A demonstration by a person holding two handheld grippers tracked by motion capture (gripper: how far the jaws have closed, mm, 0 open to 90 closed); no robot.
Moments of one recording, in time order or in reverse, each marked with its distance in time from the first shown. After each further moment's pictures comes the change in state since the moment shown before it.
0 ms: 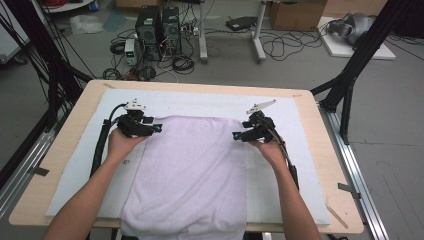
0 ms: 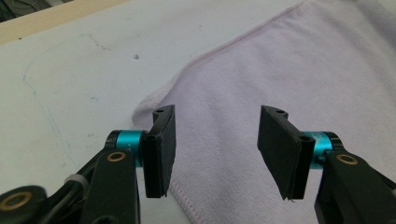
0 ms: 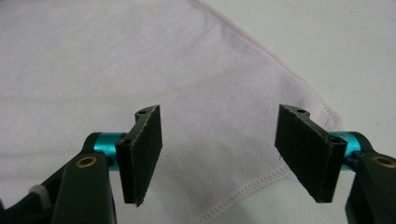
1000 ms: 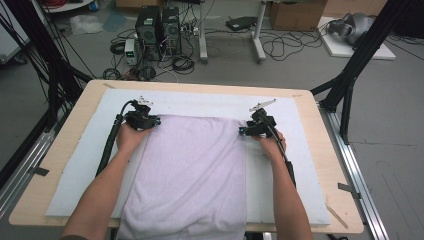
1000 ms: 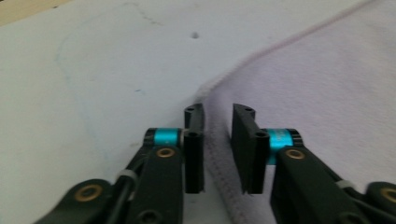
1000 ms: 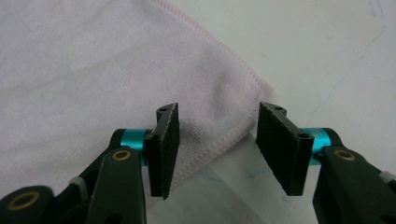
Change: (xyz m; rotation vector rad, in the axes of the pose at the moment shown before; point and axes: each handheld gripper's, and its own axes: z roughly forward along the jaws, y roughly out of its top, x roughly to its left) left arm 0.034 -0.002 0.049 0.084 0.144 -0.090; right arm -0.042 -0.014 0.028 0.041 -0.120 0.079
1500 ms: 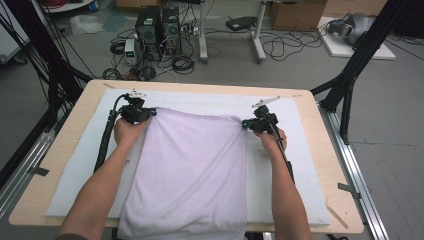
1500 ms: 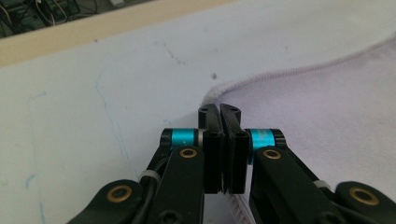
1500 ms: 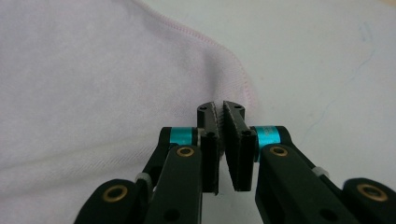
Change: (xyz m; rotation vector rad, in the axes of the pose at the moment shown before) left arm 0.004 0.023 -0.026 -0.130 0.034 -0.019; right arm -0.003 0.007 -0.013 -0.059 0.029 0.003
